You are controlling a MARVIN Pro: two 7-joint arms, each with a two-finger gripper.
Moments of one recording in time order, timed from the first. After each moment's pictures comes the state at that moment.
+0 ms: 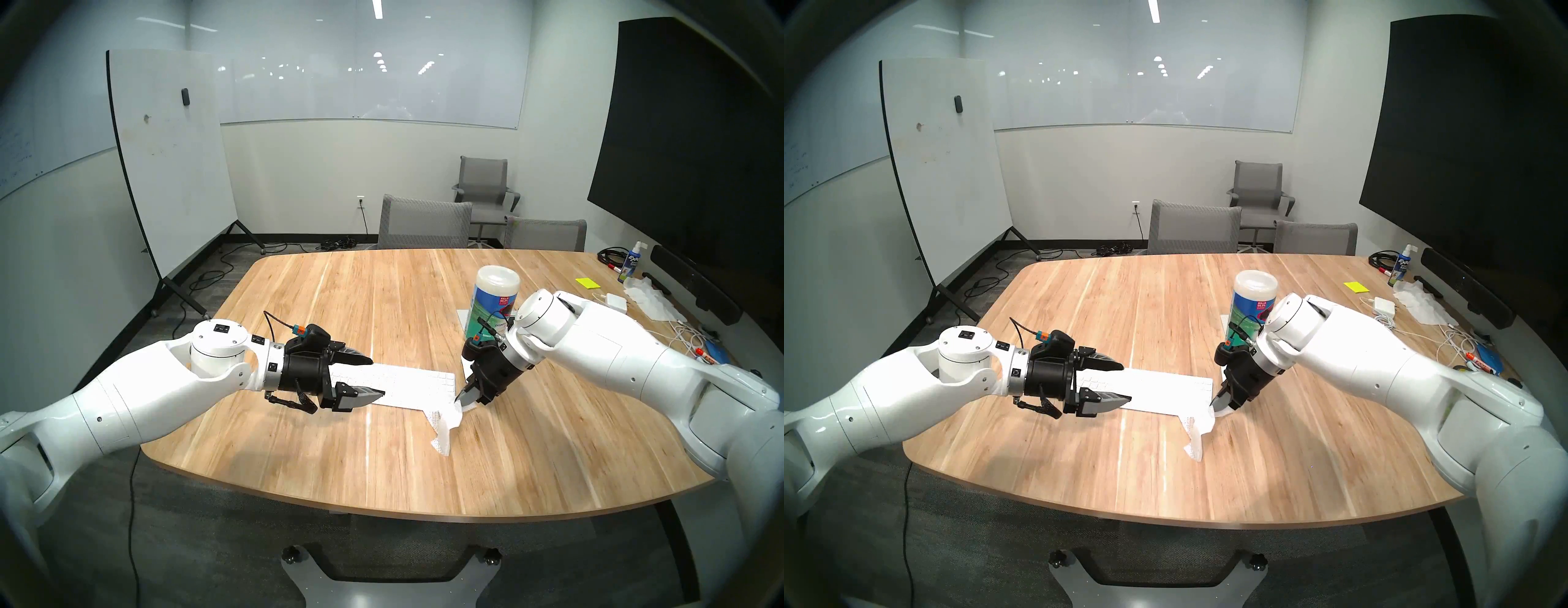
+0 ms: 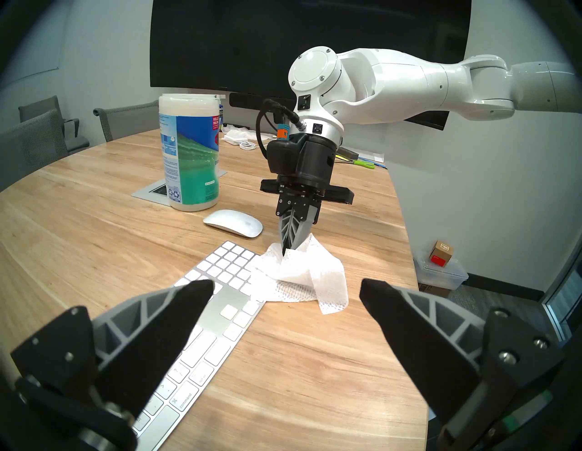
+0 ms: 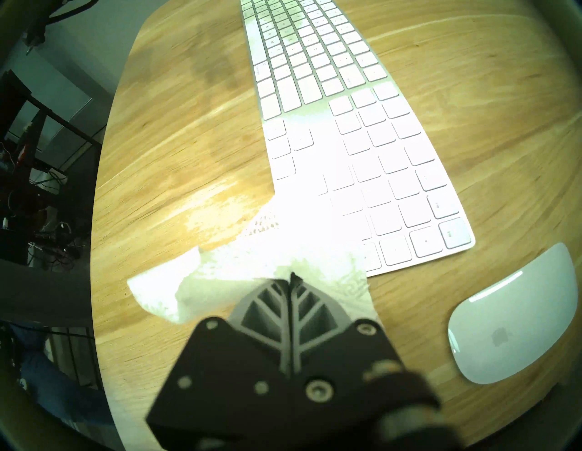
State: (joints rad) left arm 0.90 -0.61 -0.59 -1.58 -0.93 0.16 -0.78; right arm -0.53 -0.90 0.32 -1.10 0.46 0.60 1.11
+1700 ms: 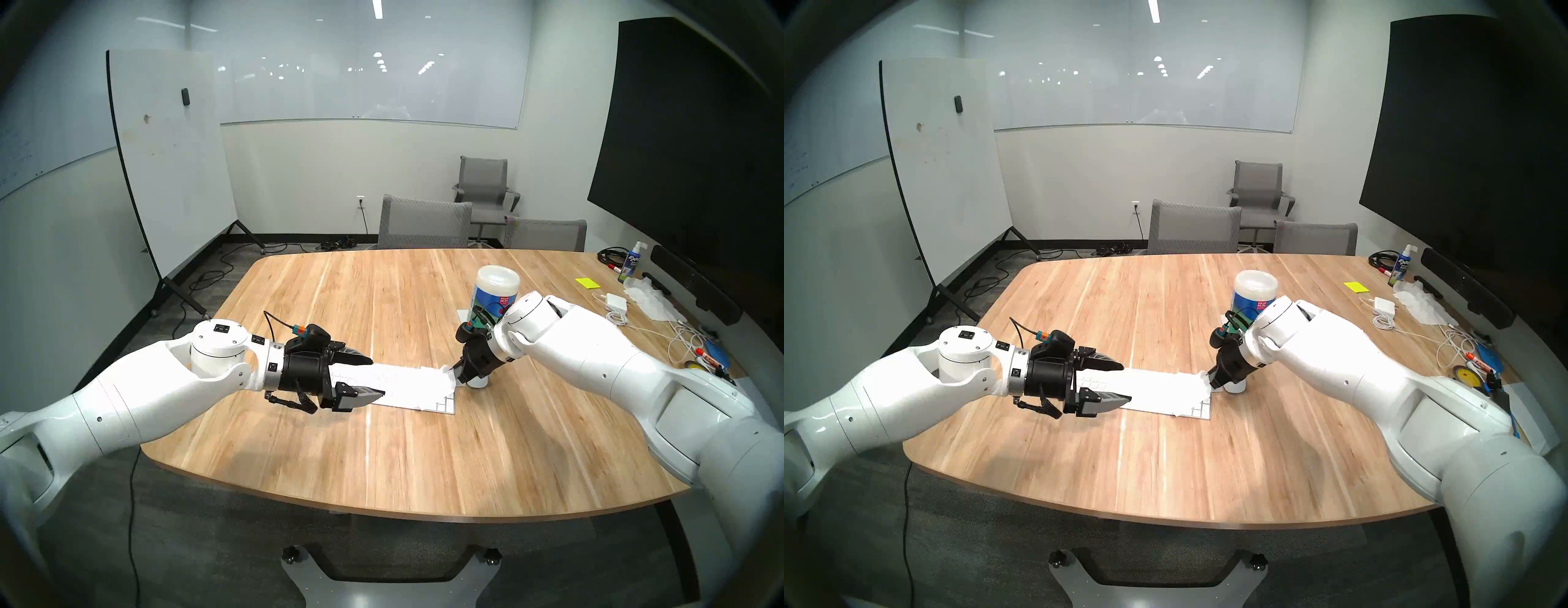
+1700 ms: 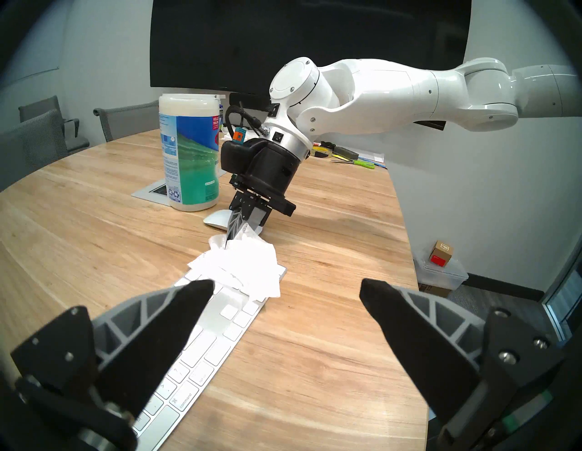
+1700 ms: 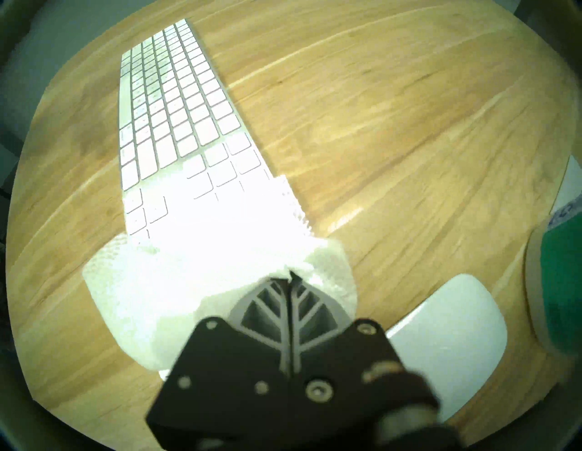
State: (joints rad) left arm 0.90 -0.61 -0.59 -1.58 -0.93 0.16 -0.78; right arm -0.57 -1.04 0.44 -0.88 0.48 0.58 0.87
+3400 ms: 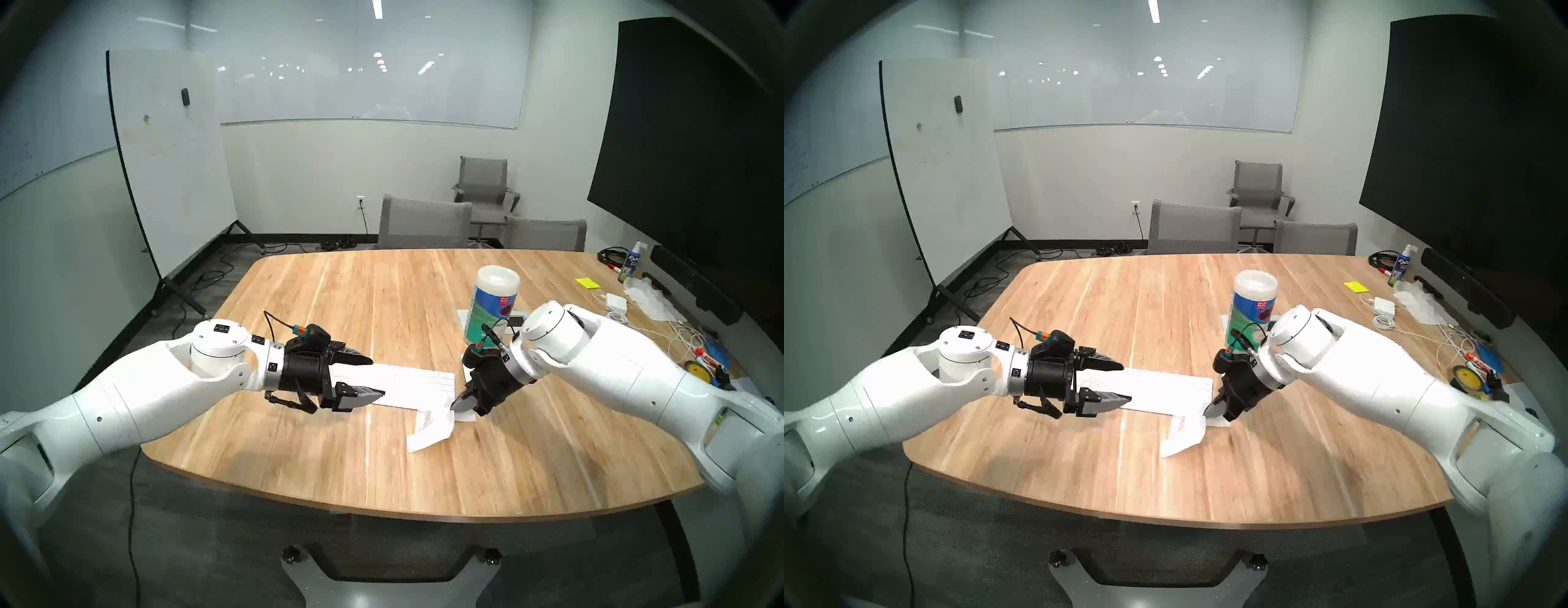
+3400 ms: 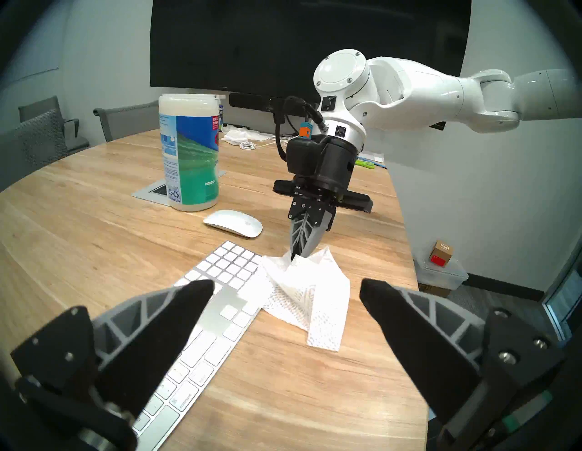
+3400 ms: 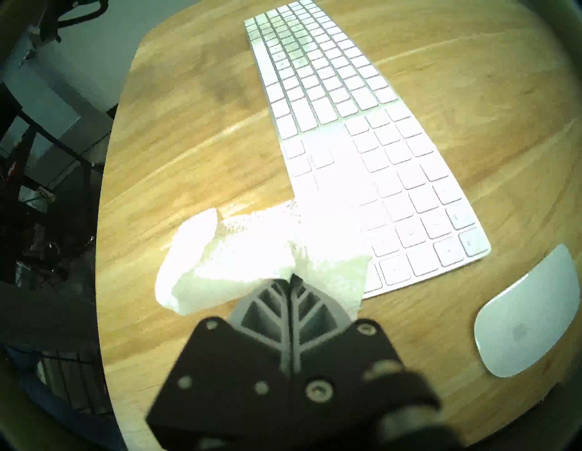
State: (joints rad) left arm 0.90 -0.61 -0.59 -1.58 -0.93 0.16 -0.78; right arm -0.68 -0.83 0.47 -1.32 0.50 0.68 0.97
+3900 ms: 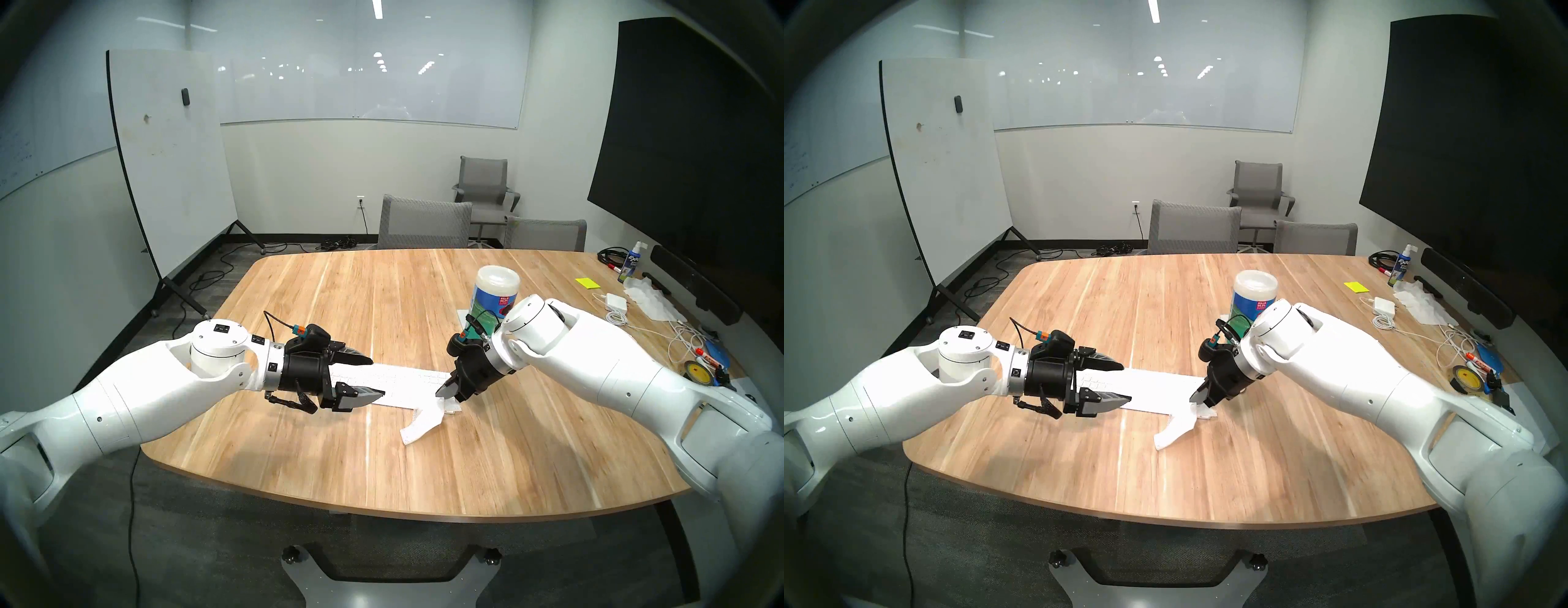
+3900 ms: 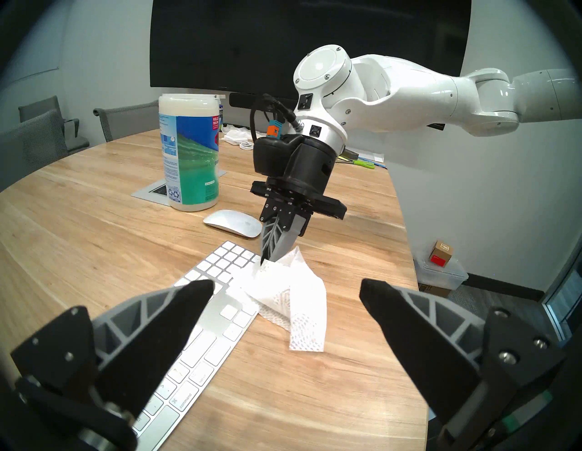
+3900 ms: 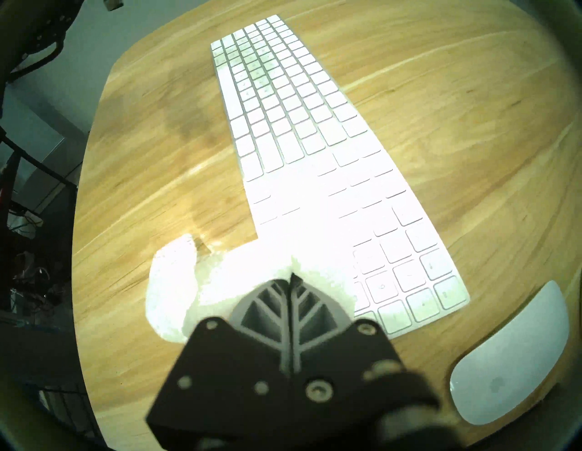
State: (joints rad) left arm 0.90 -0.61 -0.59 -1.58 -0.93 0.16 -0.78; right arm -0.65 -0.95 0.49 -1.18 0.49 0.71 0.90
